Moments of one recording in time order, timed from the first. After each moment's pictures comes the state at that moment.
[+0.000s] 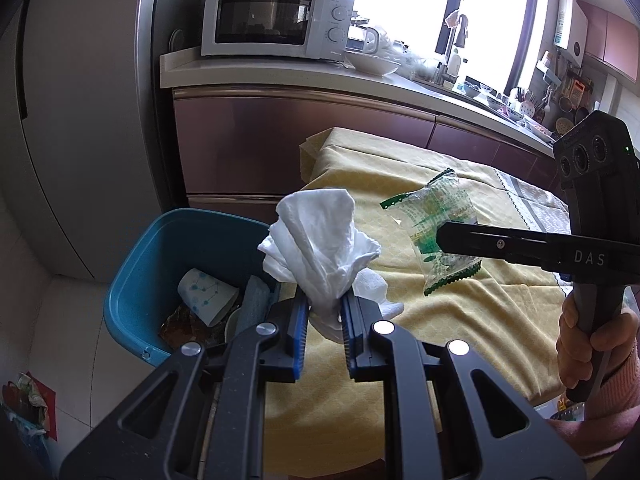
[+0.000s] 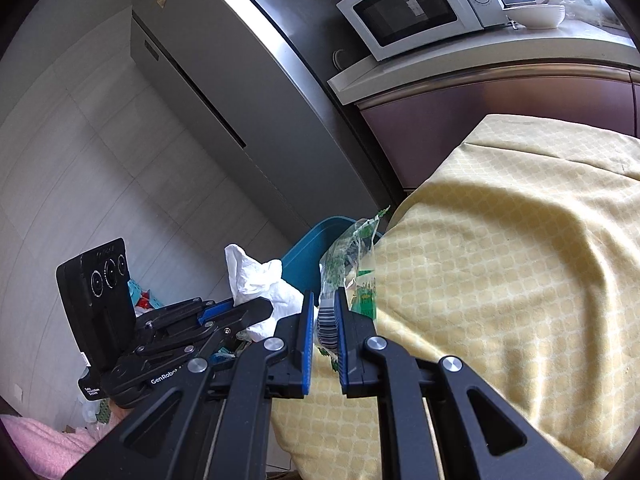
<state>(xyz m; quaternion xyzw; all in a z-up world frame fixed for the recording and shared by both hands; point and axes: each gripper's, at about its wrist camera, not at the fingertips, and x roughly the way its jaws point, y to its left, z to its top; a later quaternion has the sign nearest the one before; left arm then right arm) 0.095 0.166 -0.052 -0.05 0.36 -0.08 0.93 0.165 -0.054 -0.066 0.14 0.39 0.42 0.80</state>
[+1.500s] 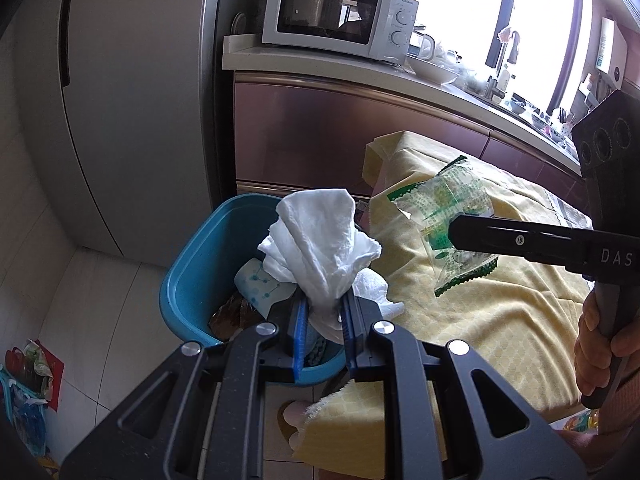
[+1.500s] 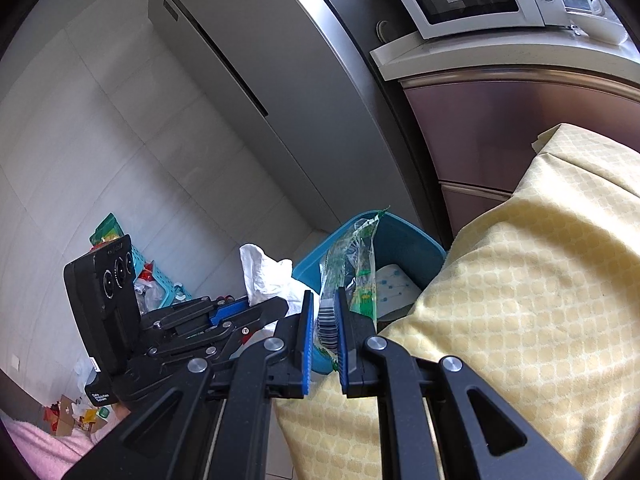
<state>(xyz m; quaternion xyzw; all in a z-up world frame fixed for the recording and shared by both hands) 0.100 0.227 -0.069 -0.08 0.37 -0.01 0.93 0.180 0.021 -0.058 0.09 0.41 0.46 0.78</state>
